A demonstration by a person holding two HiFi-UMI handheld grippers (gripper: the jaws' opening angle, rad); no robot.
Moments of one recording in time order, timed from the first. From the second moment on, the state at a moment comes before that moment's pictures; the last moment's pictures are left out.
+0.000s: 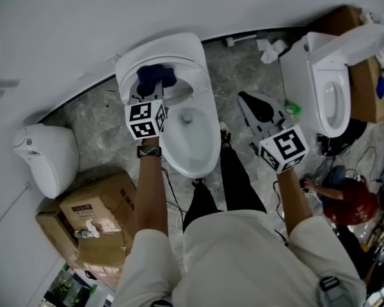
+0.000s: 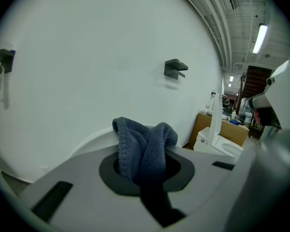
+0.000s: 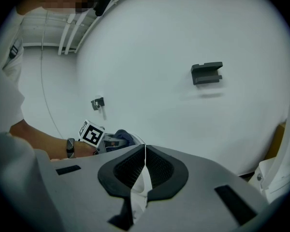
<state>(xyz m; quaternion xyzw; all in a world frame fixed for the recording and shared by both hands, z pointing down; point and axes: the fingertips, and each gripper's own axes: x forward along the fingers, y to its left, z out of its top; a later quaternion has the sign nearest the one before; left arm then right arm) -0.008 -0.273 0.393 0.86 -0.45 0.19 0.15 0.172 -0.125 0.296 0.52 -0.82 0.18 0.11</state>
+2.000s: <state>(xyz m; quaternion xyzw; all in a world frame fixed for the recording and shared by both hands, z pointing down) 0.108 -0.218 0.524 0.87 -0.40 0.21 0.18 0.209 -0.087 0.378 0.55 -0.79 0.25 0.13</state>
